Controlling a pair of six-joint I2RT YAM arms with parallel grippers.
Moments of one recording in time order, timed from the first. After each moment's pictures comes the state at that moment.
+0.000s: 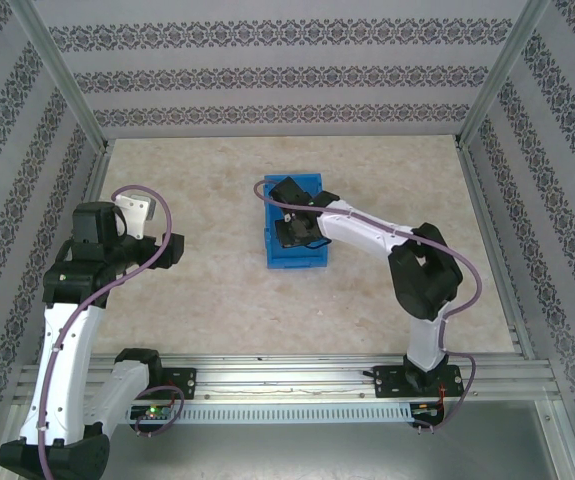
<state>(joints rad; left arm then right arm) 0.01 0.83 1.08 -0.97 0.19 0.09 0.70 1.92 1.46 -0.72 0.04 0.50</state>
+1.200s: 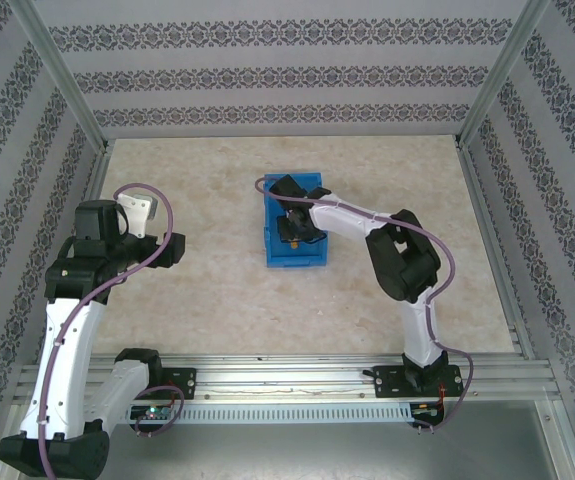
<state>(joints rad) 0.01 0.85 1.08 -0.97 0.19 0.09 0.64 2.07 1.55 -0.69 0.07 0.52</state>
